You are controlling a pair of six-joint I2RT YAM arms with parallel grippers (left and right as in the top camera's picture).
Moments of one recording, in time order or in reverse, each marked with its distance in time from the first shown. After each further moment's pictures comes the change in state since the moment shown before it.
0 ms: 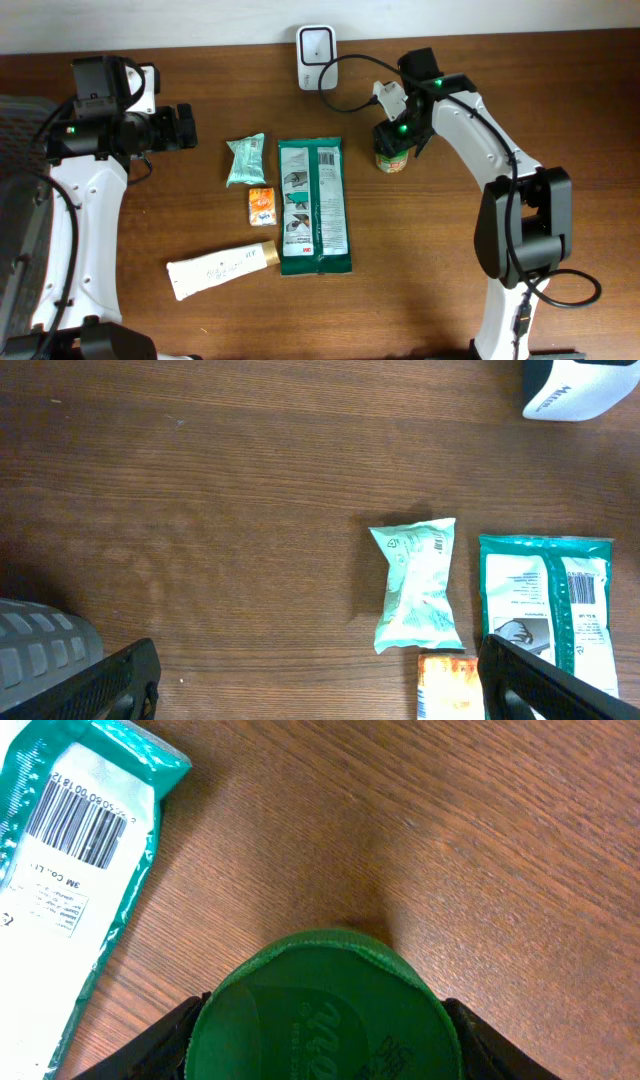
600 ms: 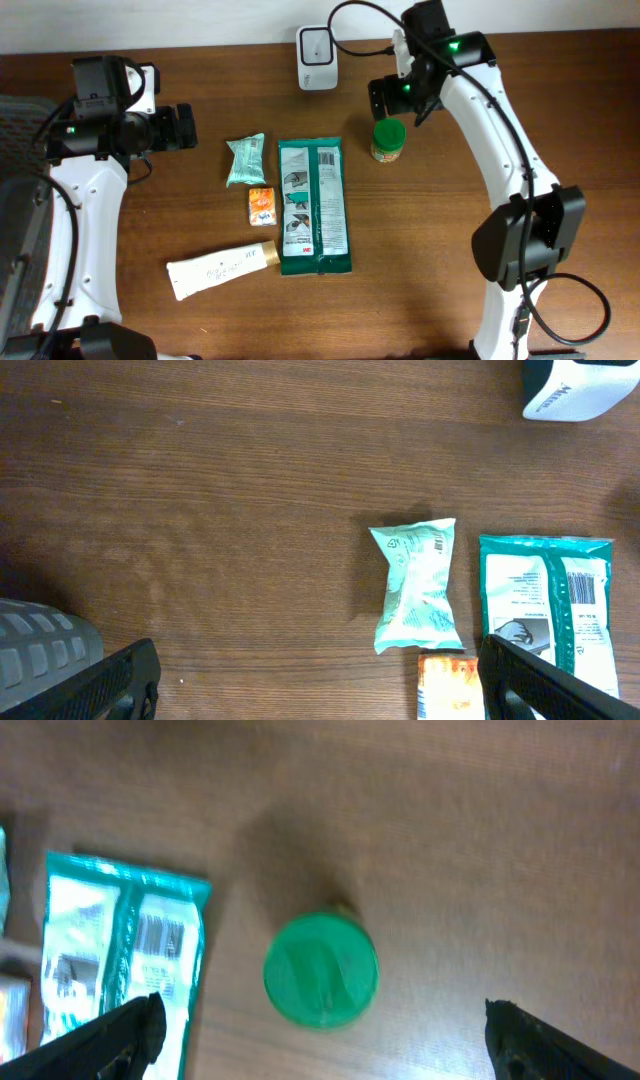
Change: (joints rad) left arm 0.000 0.000 0.000 0.000 0.000 0.000; right arm 0.035 -0.004 0.366 -0.248 0.124 0.346
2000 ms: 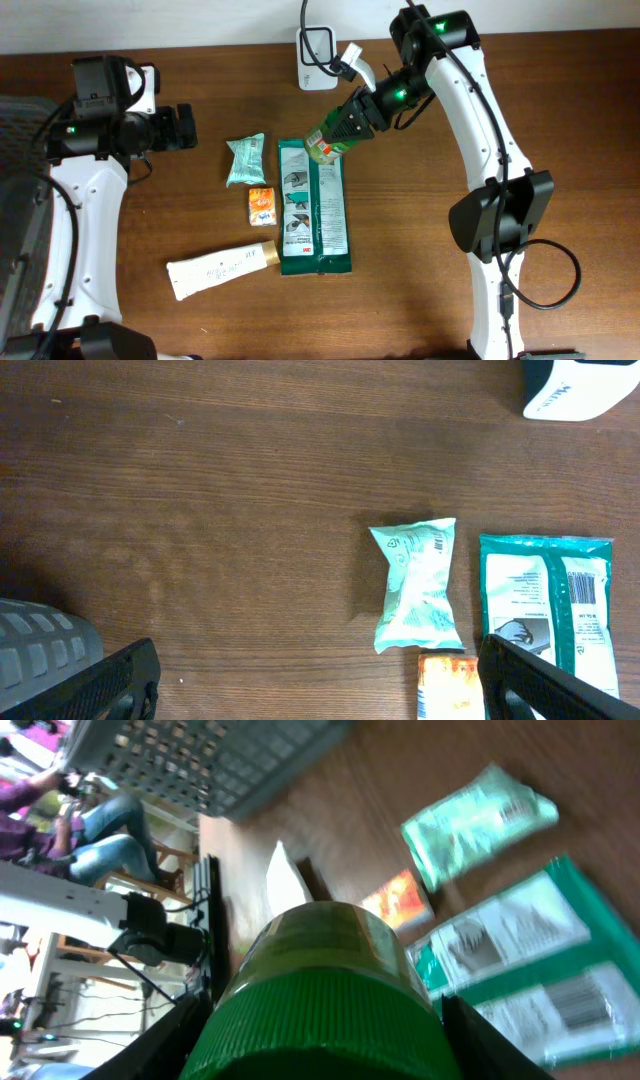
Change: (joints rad) left arm 0.000 0.000 0.000 0.000 0.000 0.000; right arm 0.006 0.216 0.364 -0.538 -0.986 -0.823
